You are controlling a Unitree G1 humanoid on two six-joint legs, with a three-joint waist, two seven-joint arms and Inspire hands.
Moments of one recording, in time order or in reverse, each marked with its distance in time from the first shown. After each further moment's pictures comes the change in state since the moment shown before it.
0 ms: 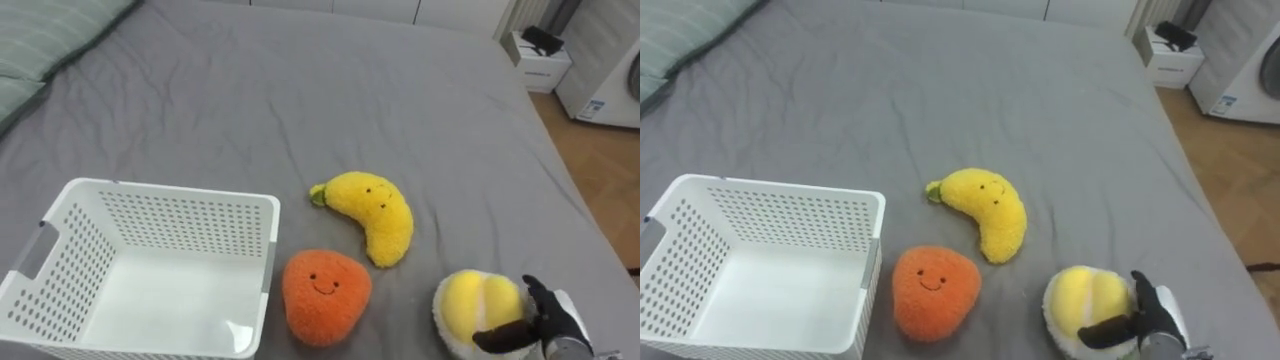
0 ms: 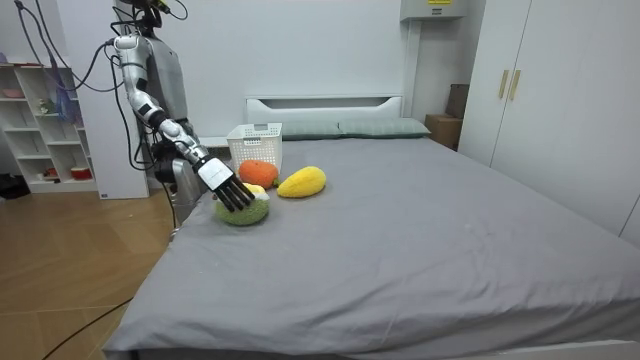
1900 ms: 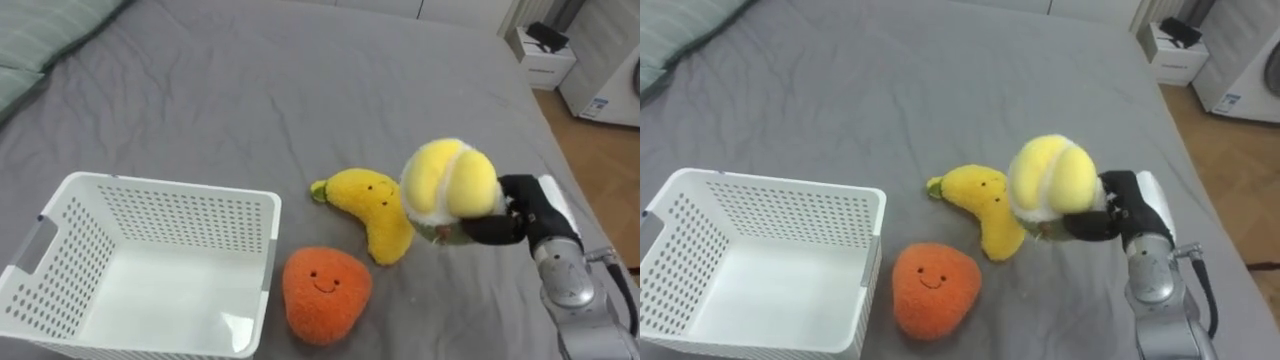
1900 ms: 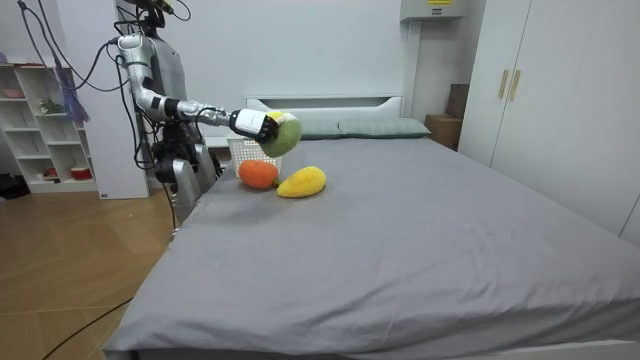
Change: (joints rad) left arm -0.086 0.008 -0.047 0.008 -0.031 -0.026 -0.011; right arm -0.070 -0.016 -0.001 -0.593 -0.050 0.002 0.042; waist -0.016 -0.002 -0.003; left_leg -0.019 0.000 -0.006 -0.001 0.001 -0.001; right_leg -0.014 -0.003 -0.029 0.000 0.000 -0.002
